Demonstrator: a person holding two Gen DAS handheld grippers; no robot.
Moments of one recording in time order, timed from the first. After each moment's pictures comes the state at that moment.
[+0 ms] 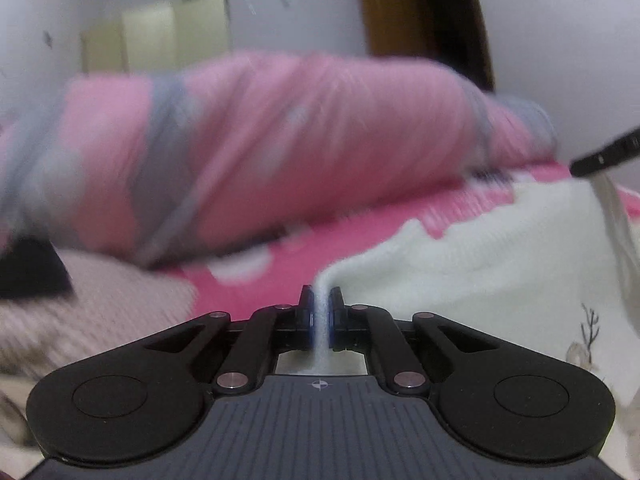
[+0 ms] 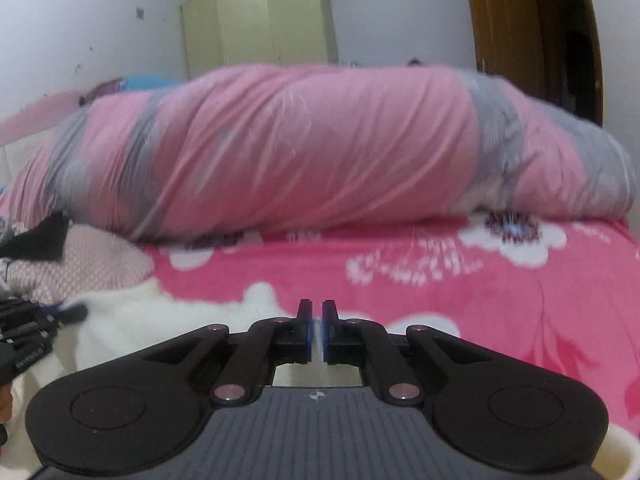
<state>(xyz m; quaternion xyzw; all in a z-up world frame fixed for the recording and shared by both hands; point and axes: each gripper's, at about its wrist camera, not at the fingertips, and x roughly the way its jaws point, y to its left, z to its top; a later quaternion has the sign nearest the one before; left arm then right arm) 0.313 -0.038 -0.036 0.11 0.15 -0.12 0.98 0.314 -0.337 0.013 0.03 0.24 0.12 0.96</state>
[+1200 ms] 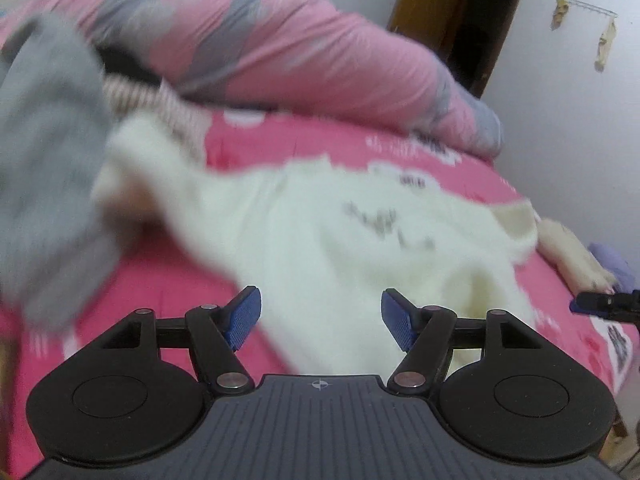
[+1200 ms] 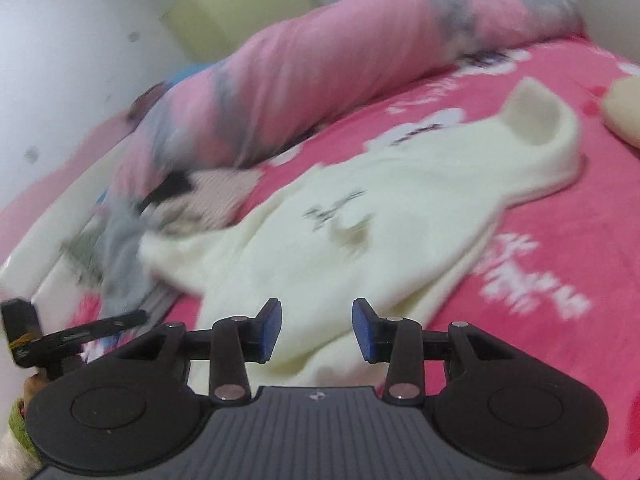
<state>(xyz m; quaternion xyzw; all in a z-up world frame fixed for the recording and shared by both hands) 0.062 0.060 -0.021 -0.10 0.35 -0.19 0.91 0.018 -0.340 -0.004 0.19 0.34 0.19 0.90</state>
